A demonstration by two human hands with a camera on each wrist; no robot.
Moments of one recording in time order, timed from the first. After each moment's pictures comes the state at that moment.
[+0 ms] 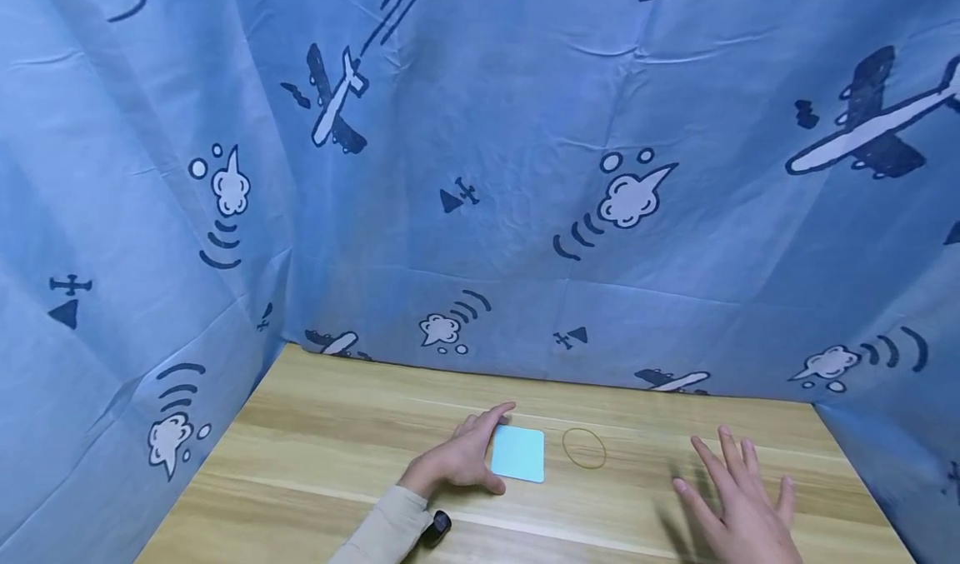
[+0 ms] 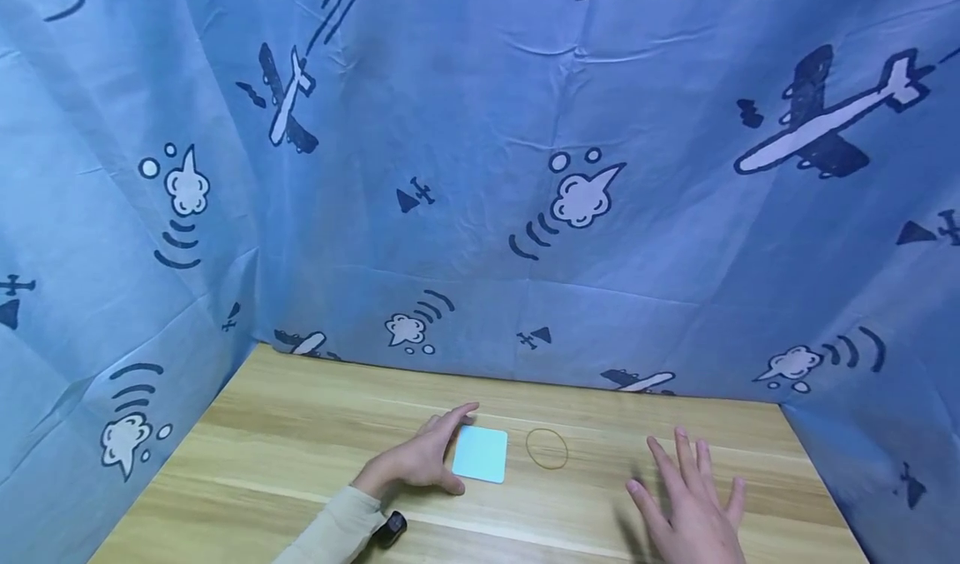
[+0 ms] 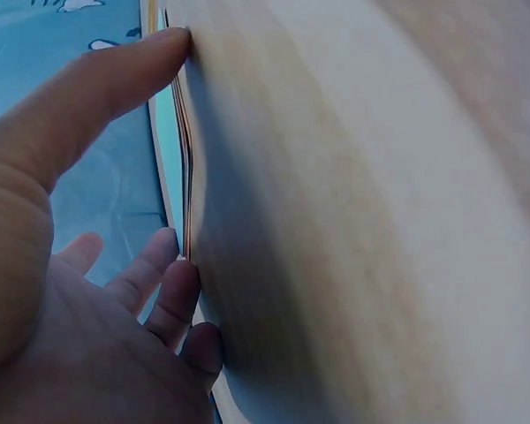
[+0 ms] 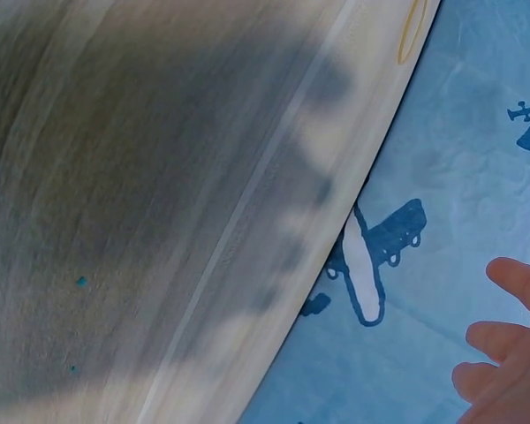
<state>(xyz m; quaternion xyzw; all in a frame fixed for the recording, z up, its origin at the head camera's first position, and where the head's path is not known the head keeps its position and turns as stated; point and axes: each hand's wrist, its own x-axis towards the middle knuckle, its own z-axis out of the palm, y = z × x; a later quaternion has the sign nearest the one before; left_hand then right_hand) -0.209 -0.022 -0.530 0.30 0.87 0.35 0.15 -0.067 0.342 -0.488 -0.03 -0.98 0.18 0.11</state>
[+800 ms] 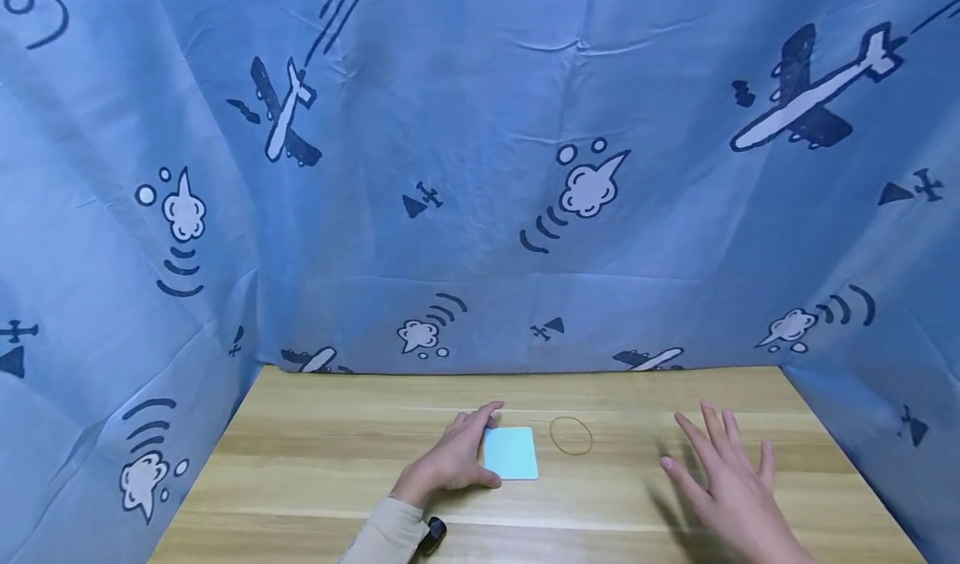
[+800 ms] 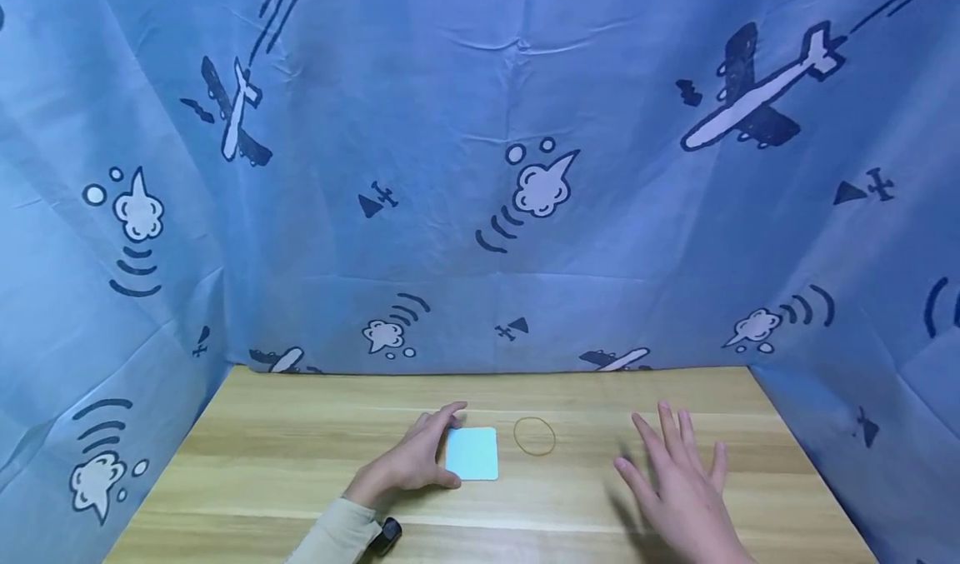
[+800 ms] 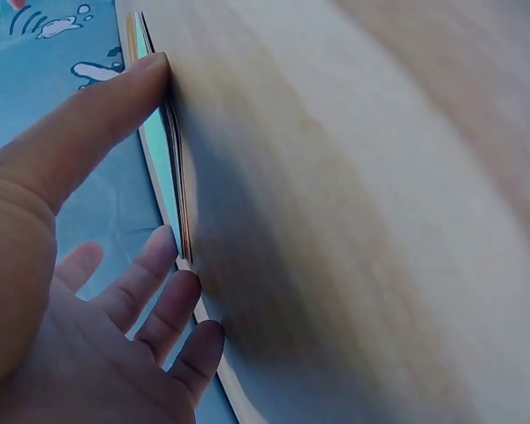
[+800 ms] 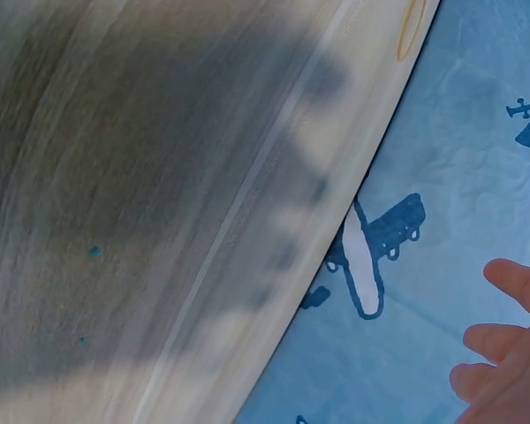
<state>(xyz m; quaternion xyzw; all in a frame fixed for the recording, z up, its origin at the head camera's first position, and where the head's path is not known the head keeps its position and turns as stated) -0.202 -0.017 -0.525 0.32 0.88 0.32 0.12 -0.053 0.341 -0.481 0.00 -0.97 0.19 0.14</state>
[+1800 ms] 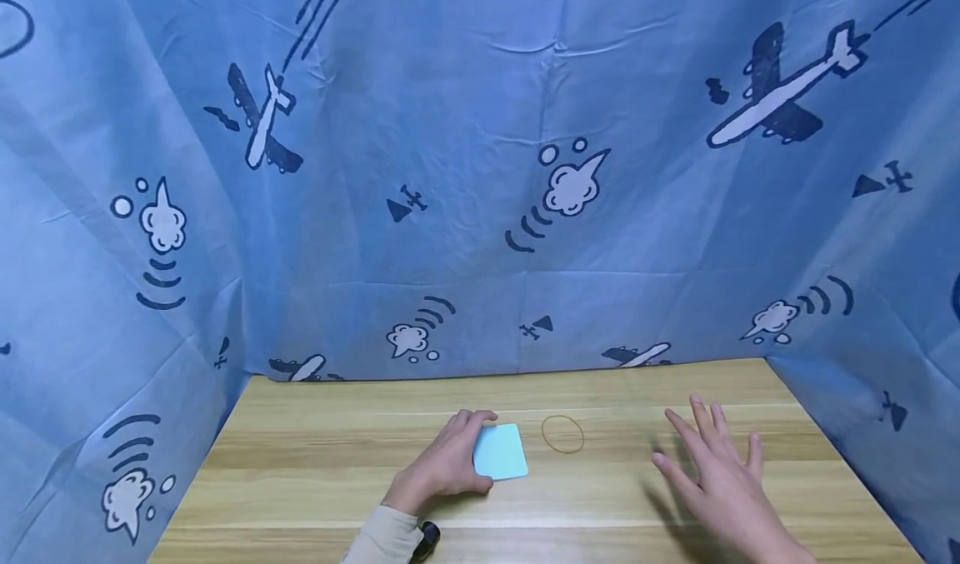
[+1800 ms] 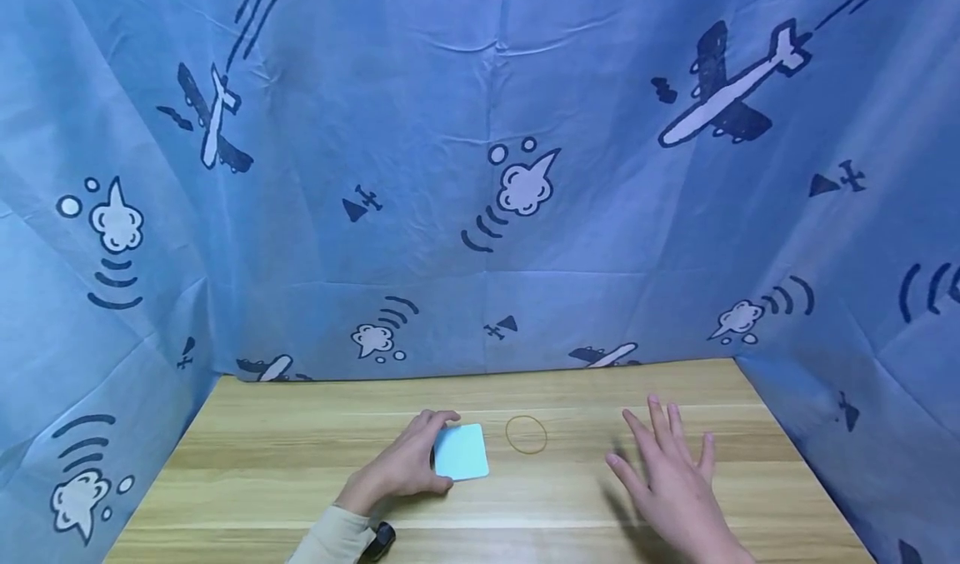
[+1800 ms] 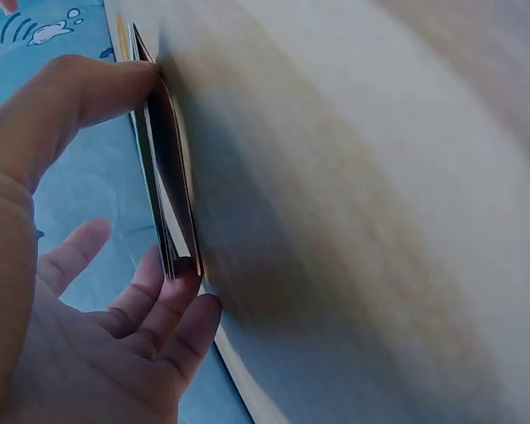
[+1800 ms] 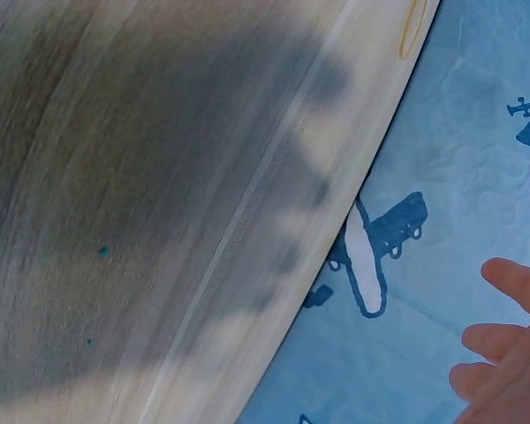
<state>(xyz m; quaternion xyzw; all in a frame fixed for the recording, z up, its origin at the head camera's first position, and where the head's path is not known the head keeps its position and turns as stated) -0.197 -0.014 -0.527 0.33 0.90 0.27 0.09 -0.051 0.345 -0.481 0.00 -0.97 0.20 0.15</state>
